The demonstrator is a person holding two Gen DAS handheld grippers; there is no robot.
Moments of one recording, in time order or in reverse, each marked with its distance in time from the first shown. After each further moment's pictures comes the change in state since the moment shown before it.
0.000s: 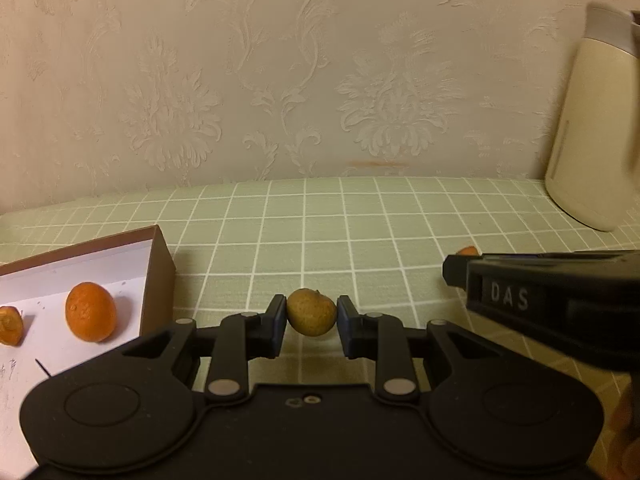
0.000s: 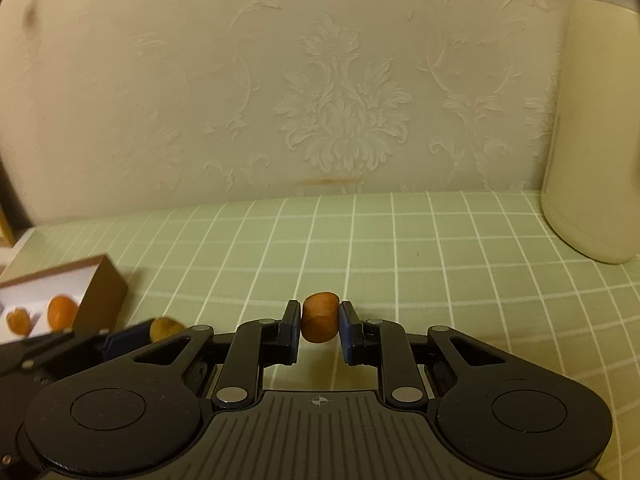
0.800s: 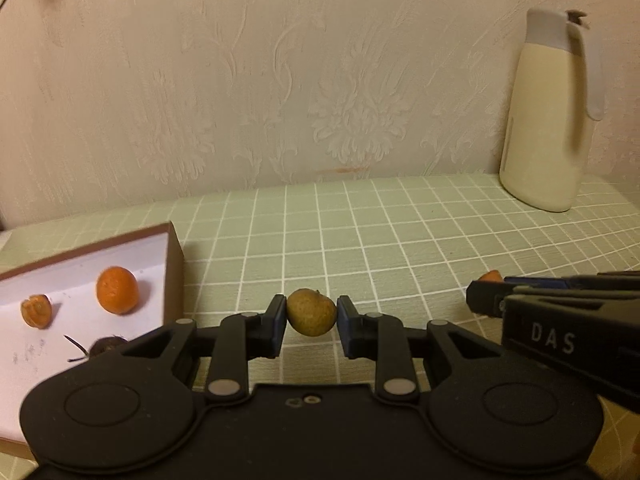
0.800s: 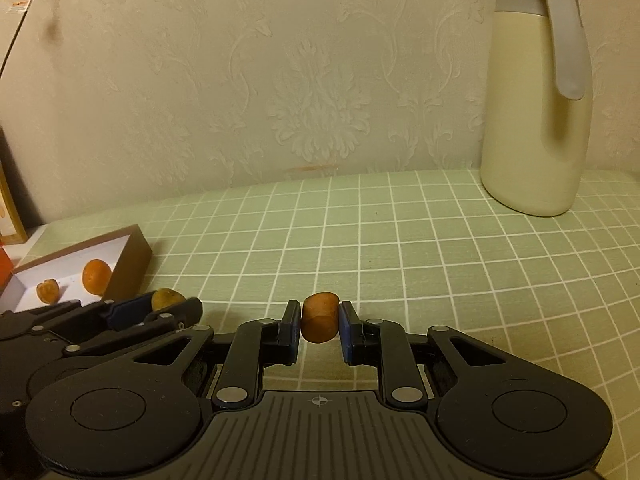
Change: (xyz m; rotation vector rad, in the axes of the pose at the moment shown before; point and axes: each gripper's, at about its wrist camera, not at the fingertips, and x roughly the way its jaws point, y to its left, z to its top) left arm -0.063 -0.012 -0.022 0.051 -0.064 -0.018; right arm -0.085 0.001 -0.040 0.041 -0.024 -0.032
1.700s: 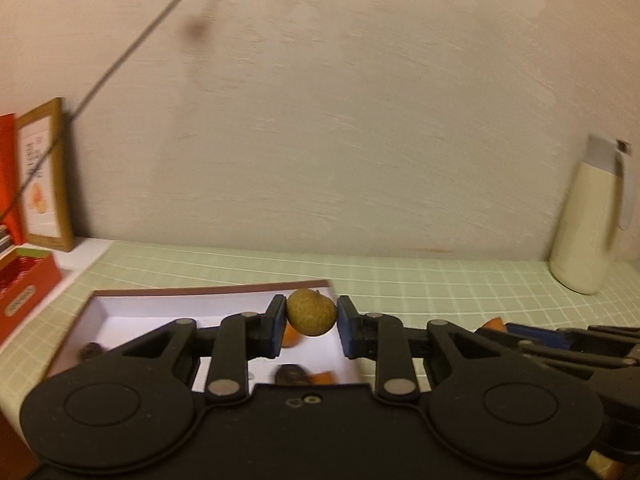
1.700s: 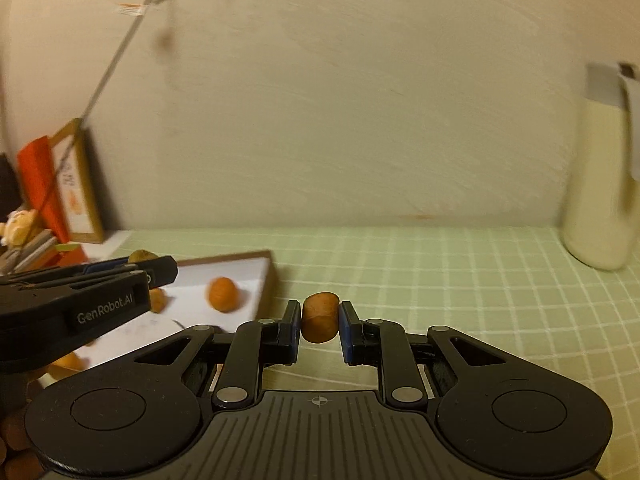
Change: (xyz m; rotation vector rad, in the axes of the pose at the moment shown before) left arm -0.099 0.116 0.007 -0.165 -0.151 0.137; right arm -0.046 0.108 -0.002 -0.119 -0.126 0.171
